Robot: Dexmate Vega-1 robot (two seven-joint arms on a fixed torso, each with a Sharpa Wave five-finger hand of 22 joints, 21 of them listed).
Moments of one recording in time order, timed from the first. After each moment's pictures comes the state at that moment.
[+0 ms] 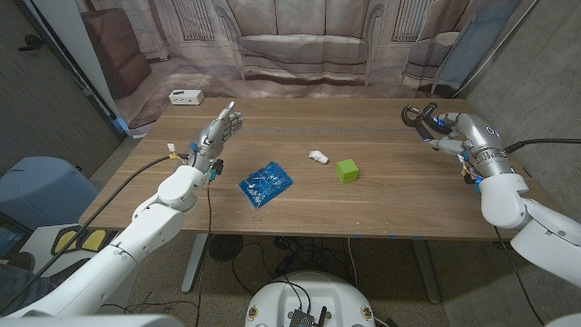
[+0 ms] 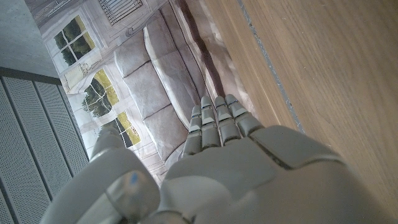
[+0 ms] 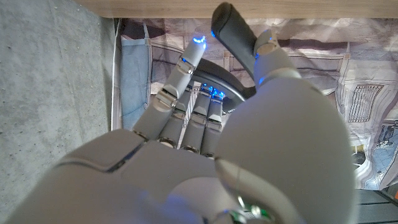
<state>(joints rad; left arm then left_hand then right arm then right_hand) 1.07 0.68 0.27 -1.72 -0.52 -0.19 0.20 0.23 0.08 0.13 -0.10 0.20 0.31 0.13 0.19 0.18 0.38 0.10 0.21 0.19 0.31 0.09 0.19 0.18 0.23 0.08 0.20 0.17 -1.49 -0.94 0.06 -2.09 -0.31 -0.26 -0.48 1.14 -0.09 0.32 -0.18 0.18 0.74 -0.01 0.31 0.20 0.81 -0.05 0.29 0.19 0.71 0.02 0.51 0.26 1.07 -0.15 0.41 0.20</state>
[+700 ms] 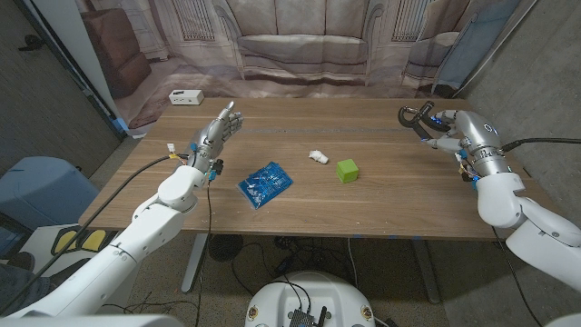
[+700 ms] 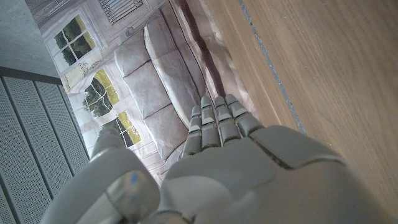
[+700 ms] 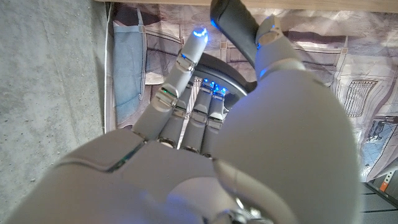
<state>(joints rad) 1.07 0.68 0.27 -1.72 -0.52 -0.19 0.20 0.23 0.08 0.13 -0.10 0.20 0.31 0.13 0.19 0.18 0.38 0.10 0.21 0.19 0.31 0.09 0.19 0.18 0.23 0.08 0.20 0.17 -1.46 -0.89 0.05 -2.06 -0.37 -0.22 -0.48 1.17 -0.12 0.31 -0.17 0.18 0.83 0.02 0.32 0.21 0.93 -0.01 0.29 0.19 0.79 0.03 0.48 0.28 1.13 -0.18 0.49 0.21</state>
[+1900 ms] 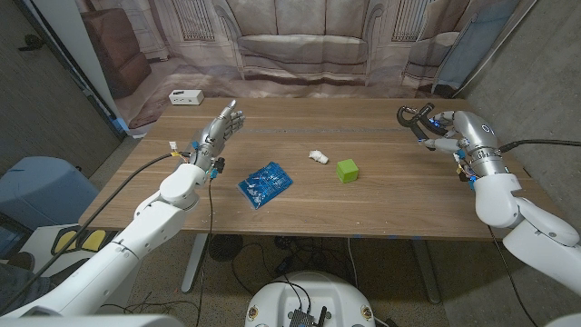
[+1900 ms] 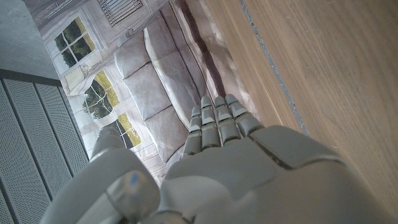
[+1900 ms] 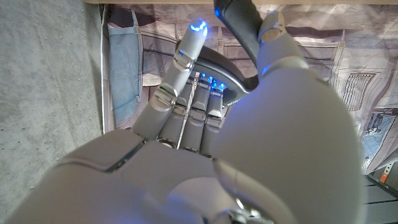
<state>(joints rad) 1.05 0.68 0.28 -1.71 -0.51 -0.18 0.19 0.23 0.08 0.13 -0.10 0.20 0.31 0.13 0.19 0.18 0.38 0.10 0.21 0.19 0.31 0.09 0.19 0.18 0.23 0.08 0.20 0.17 -1.44 -0.87 0.04 -2.03 -0.37 -0.17 -0.48 1.17 -0.12 0.30 -0.16 0.17 0.90 0.08 0.32 0.22 1.00 0.05 0.32 0.19 0.88 0.03 0.49 0.30 1.18 -0.18 0.59 0.21</state>
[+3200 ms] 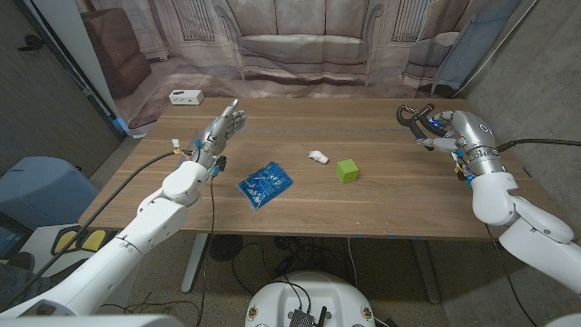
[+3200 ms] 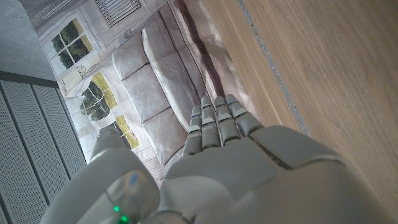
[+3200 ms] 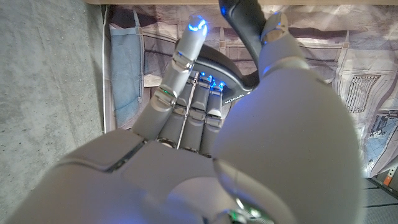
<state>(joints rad) 1.01 0.67 0.30 -1.69 -0.51 -0.17 0.19 0.23 0.08 0.13 -0.10 0.20 0.31 0.13 0.19 0.18 0.38 0.10 0.21 0.19 0.31 0.09 0.19 0.18 0.23 0.08 0.20 0.17 -1.41 -0.88 0.01 -2.02 -0.37 -0.19 -0.49 1.17 -0.12 0.27 -0.16 0.17 0.91 0.09 0.30 0.22 1.01 0.06 0.37 0.19 0.88 0.03 0.58 0.39 1.17 -0.19 0.70 0.24</state>
